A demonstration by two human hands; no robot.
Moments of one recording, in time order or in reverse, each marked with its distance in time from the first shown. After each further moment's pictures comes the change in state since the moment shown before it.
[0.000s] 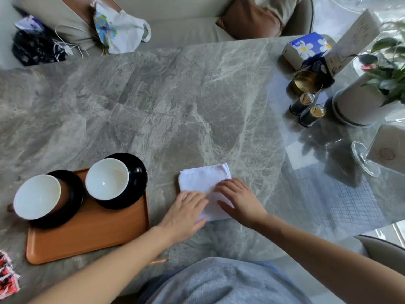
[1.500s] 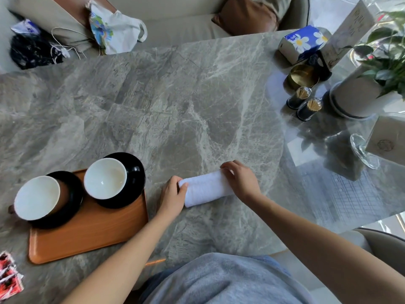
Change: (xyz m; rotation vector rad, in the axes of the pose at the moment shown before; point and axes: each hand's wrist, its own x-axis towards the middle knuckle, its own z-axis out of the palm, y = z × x) left_hand 0.021 -0.024 0.010 -0.829 0.067 -0.936; right_hand 0.033 0.015 -0.002 0.245 0.145 0.503
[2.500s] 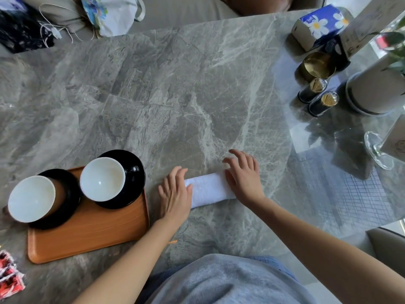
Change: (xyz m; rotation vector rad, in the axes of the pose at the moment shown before) left_hand -0.004 0.002 0.011 0.547 0.203 0.256; right_hand 0.004 0.004 0.009 -0.290 0.116 -0.198
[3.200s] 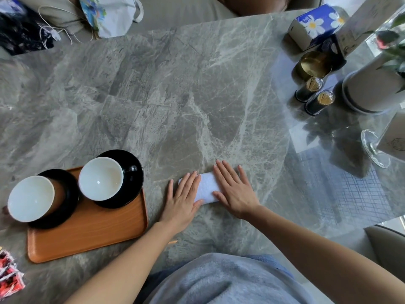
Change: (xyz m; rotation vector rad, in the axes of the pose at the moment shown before) left_hand -0.014 -0.008 0.010 0.222 -0.310 0.337; right_hand -0.030 0.002 0.015 -0.138 -0.313 -0.190
